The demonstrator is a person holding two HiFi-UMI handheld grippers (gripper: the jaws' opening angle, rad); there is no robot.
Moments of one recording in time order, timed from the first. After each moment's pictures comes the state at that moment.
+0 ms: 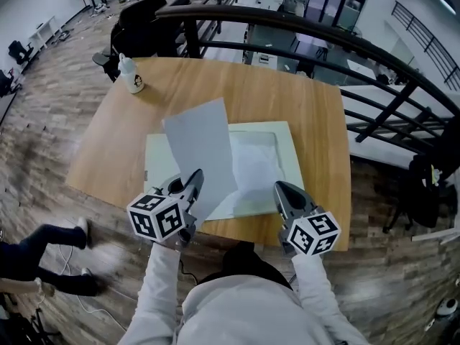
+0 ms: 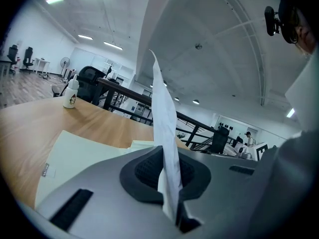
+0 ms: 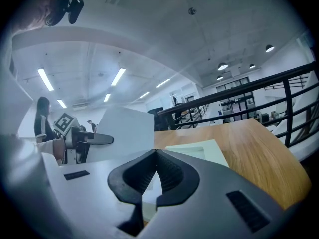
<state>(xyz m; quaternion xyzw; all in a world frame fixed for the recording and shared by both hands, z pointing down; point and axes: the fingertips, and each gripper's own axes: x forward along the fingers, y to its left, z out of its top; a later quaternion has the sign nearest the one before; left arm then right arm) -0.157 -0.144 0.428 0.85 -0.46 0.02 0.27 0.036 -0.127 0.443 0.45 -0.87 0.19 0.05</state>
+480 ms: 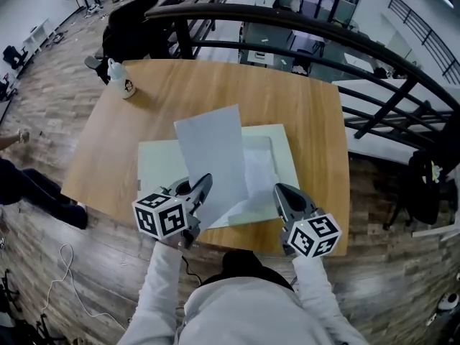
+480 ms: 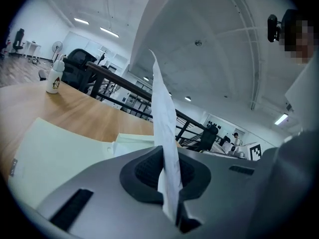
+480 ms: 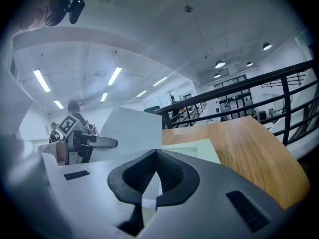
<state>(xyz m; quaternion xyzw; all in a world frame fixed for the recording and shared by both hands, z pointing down) -0.115 -0.174 0.444 0.87 -0.39 0.03 0.31 0.053 -0.153 0.449 0.46 -0.86 0.20 0.06</state>
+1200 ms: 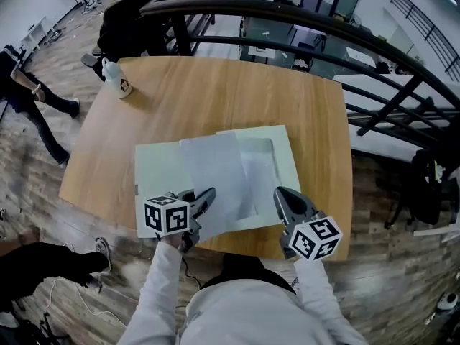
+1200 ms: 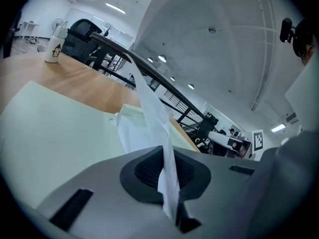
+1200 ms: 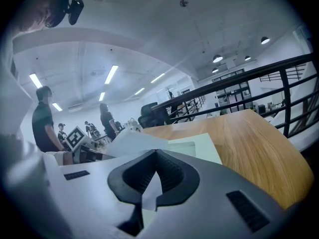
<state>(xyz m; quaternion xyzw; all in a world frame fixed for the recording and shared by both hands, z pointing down) -0.100 -0.176 0.523 0.85 -0.34 0.09 0.40 0.061 -0.169 0.470 0.46 -0.86 0.23 0.06</state>
